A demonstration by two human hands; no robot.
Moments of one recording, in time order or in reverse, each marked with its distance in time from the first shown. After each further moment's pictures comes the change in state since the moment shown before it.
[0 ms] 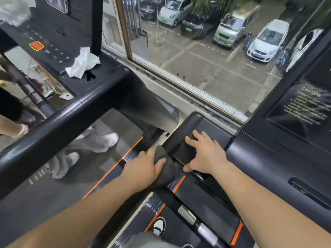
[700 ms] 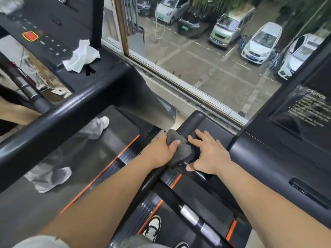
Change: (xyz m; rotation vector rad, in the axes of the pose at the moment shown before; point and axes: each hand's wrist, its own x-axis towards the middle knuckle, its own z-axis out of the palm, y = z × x) left_hand 0.049 0.044 -0.024 -0.402 -0.181 -0.049; right_hand 0.001 -0.002 0.004 0.062 0.044 0.037
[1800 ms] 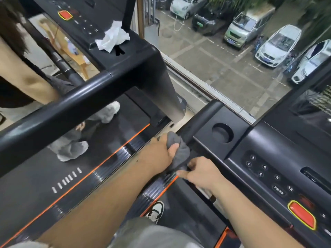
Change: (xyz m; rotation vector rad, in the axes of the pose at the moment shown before) left_hand -0.081 -0.072 0.016 0.240 0.186 -0.017; right_hand -0.065 -0.061 0.083 0.222 -0.117 0.071
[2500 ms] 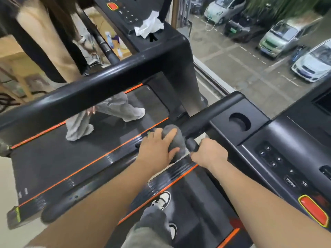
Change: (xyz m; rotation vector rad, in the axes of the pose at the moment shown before) left_hand -0.092 -0.038 0.029 0.264 0.269 0.046; right_hand -0.016 -0.018 0.016 -0.312 0.145 -0.006
